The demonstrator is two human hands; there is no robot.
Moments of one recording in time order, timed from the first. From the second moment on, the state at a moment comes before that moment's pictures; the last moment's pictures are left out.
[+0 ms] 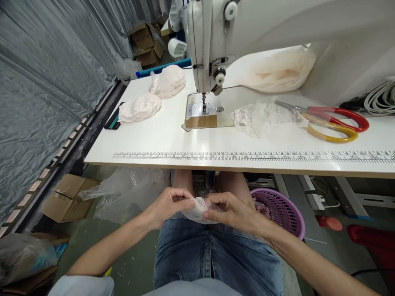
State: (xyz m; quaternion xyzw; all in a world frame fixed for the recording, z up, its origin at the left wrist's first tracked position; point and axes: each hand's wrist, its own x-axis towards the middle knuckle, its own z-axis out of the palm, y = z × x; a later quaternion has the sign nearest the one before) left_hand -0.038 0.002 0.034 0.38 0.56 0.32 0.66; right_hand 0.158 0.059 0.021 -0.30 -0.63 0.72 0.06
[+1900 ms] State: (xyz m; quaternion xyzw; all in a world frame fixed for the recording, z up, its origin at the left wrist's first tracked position) left_hand -0.052 0.025 0.058 0.44 0.56 0.34 0.61; right_hand 0.135 0.075 0.044 -0.32 -0.63 0.69 0.14
